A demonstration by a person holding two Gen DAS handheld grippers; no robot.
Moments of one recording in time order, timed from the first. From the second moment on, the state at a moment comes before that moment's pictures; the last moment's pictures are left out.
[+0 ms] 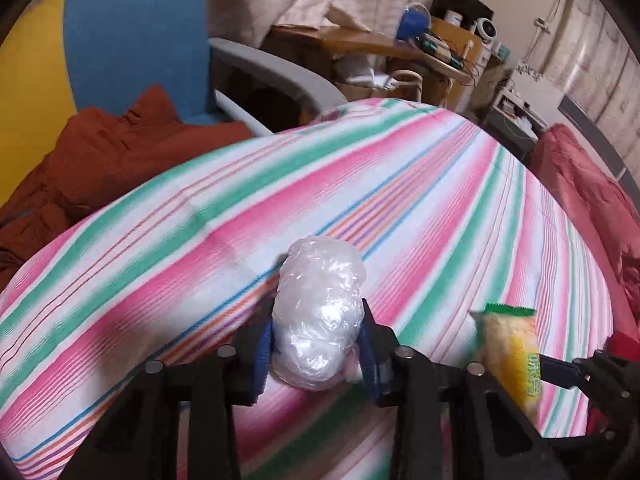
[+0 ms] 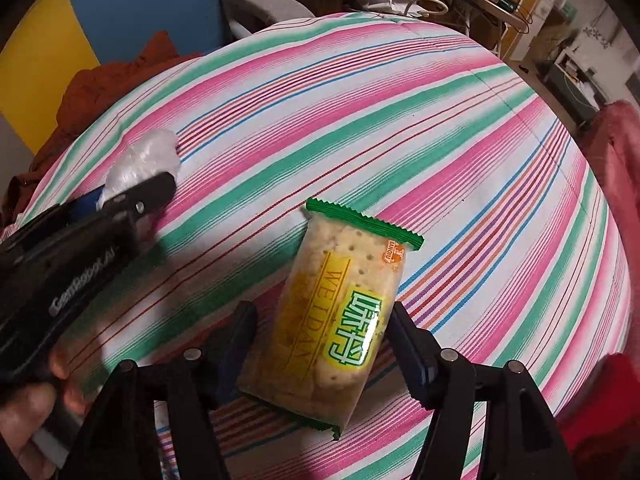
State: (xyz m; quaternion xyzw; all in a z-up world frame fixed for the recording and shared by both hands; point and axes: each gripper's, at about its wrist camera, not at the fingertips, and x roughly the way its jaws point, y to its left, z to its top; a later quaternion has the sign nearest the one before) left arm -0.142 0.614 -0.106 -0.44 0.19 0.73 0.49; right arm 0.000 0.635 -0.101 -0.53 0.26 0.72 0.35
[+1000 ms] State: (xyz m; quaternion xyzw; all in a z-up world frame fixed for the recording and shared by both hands) left arm -0.052 0.373 -0.109 -0.43 0.11 0.83 0.33; right arm -0.070 0.529 -0.092 -0.54 0.07 0.84 0.03
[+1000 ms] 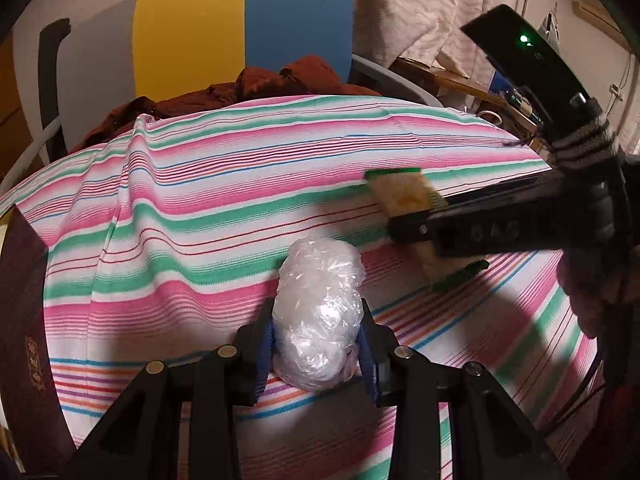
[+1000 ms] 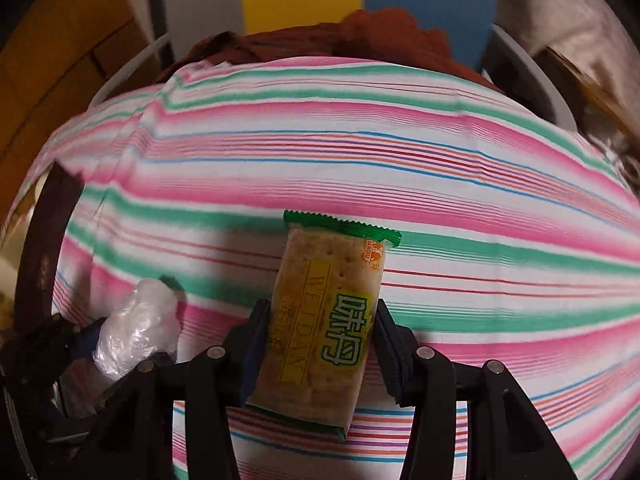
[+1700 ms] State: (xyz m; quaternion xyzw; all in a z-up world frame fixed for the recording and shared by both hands) left arm -0.052 0.378 -0.113 -0.42 0.12 0.84 0.32; right arm -0.098 0.512 -0.115 -0.54 0.02 0.84 0.04
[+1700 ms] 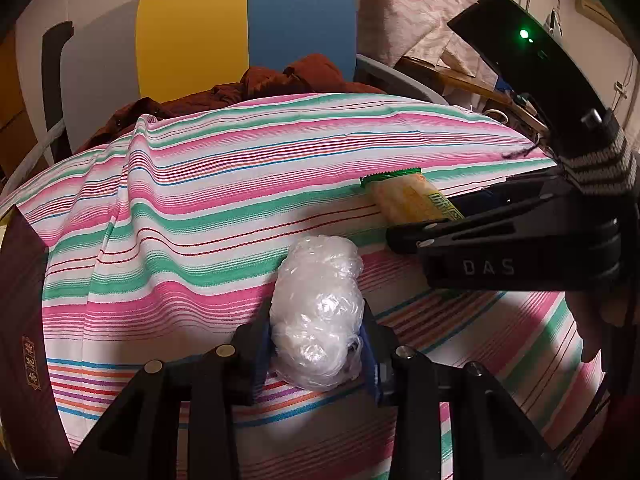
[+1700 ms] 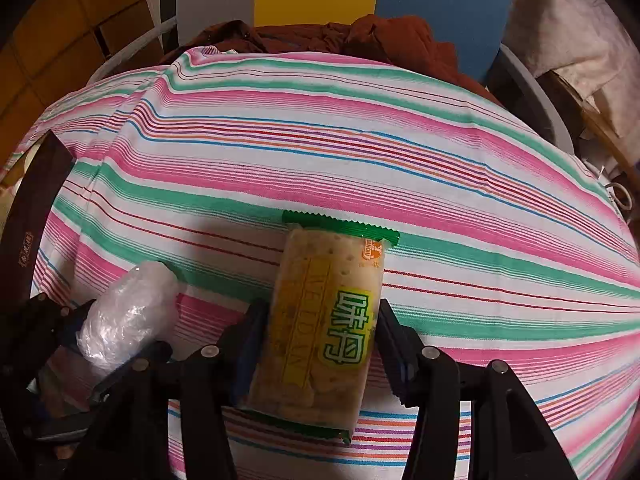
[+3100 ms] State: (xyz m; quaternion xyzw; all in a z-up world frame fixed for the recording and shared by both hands) left arm -0.062 0.012 0.016 -0.36 -0.02 0.93 0.10; right arm -0.075 0.493 -0.105 -0.54 -0.05 0.84 0.10
